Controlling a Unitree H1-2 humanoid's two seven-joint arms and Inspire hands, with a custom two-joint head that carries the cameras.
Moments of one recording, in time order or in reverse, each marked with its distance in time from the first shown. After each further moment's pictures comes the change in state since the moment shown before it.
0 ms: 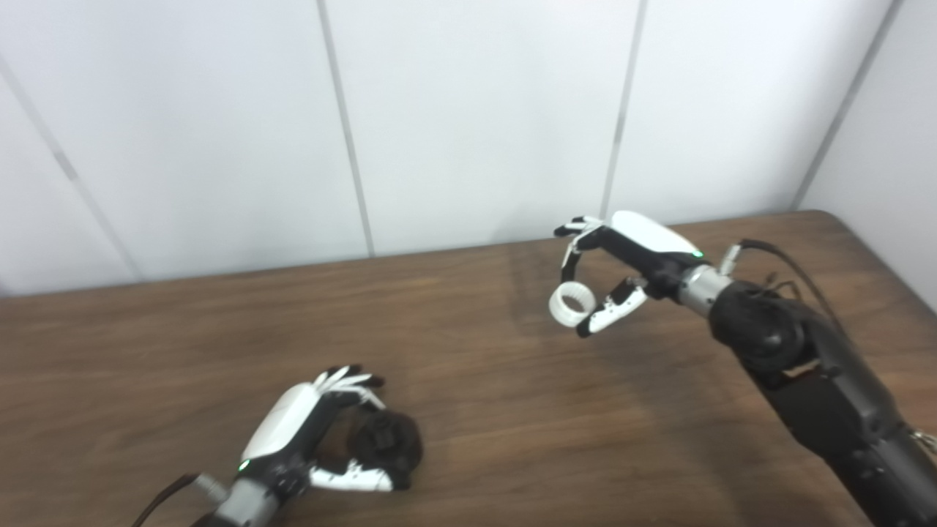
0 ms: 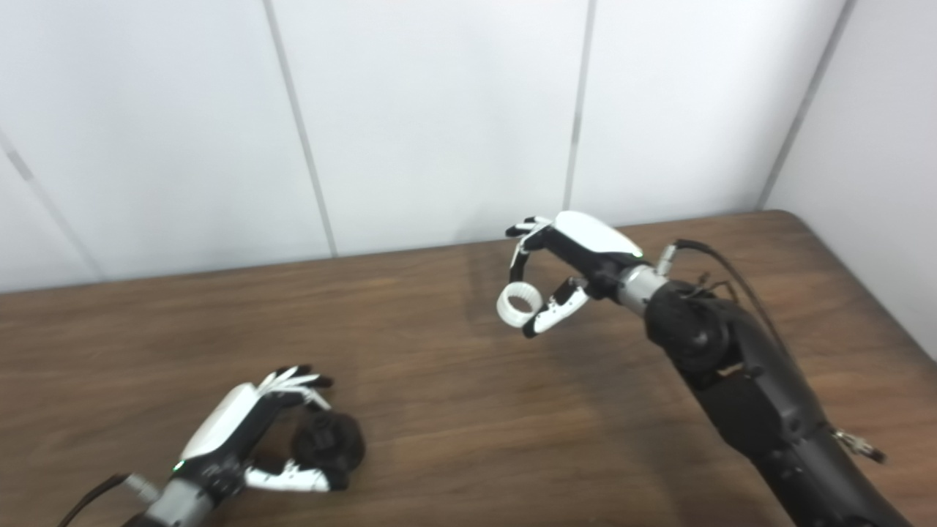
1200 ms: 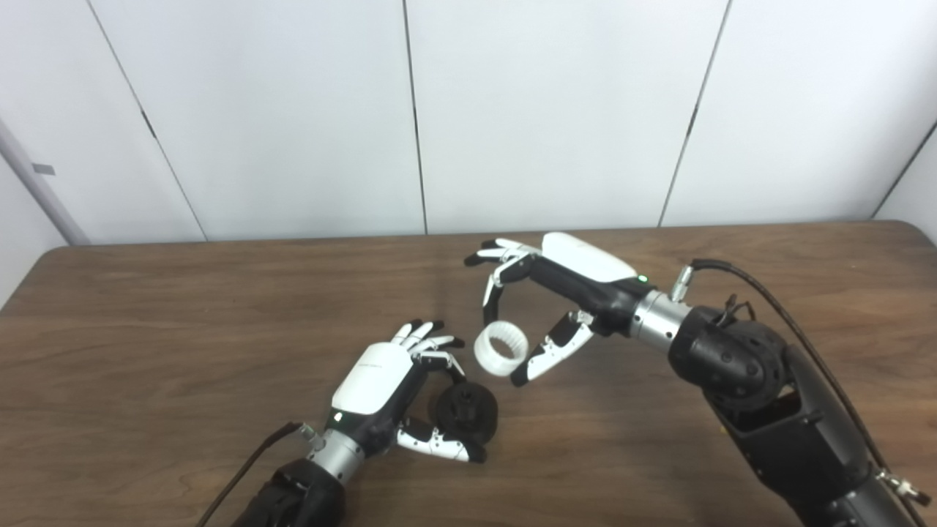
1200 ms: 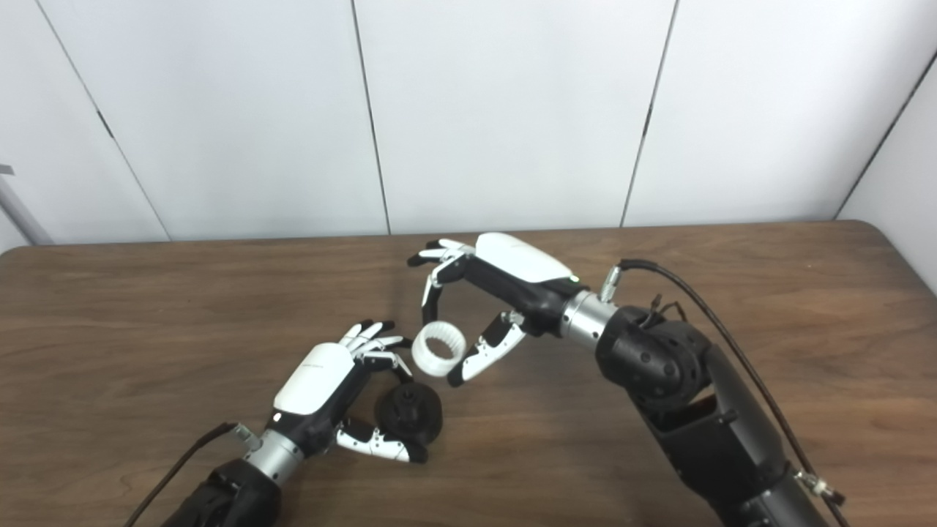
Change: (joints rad) left arm -0.085 -0.015 -0.162 0.148 0.186 -0.079 0.246; right arm 0.027 0.203 0.107 -0.191 0.034 -0.014 0.124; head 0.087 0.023
